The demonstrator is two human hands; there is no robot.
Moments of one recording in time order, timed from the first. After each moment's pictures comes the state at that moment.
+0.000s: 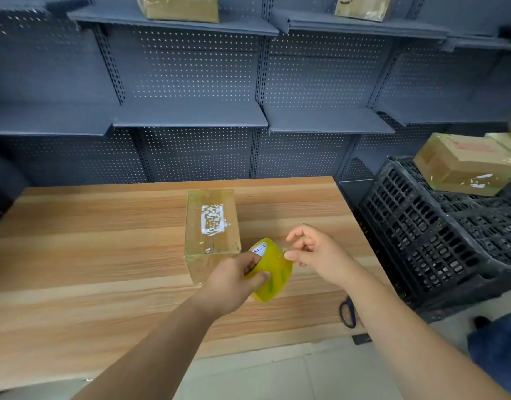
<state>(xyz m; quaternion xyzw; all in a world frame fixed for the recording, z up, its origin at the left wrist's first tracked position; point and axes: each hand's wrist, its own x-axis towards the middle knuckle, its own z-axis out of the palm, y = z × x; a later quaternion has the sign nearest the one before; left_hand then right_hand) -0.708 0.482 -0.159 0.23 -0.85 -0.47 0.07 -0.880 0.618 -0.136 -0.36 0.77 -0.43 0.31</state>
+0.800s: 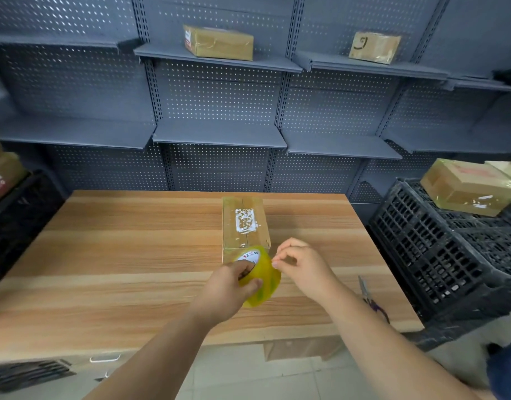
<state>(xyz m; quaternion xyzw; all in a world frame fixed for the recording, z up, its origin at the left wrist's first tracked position) -0.602 0.475 -0.137 0.26 -0.86 -0.43 0.13 -0.763 0.589 -0.126 -0.46 0.78 -0.38 0.17</state>
